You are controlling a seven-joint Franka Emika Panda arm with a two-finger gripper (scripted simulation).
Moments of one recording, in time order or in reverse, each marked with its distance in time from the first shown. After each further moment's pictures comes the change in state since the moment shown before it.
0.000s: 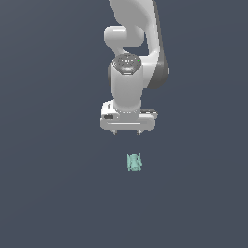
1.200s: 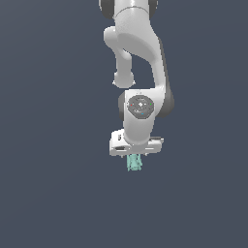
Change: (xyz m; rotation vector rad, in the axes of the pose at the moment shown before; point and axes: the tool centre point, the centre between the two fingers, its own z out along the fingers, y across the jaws) arm 0.061 -0.031 0.078 -0.017 -0.009 -0.114
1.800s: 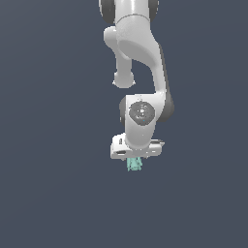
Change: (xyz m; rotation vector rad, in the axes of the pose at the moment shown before) arm 0.007 -0.003 0.016 -0.001 0.001 -0.014
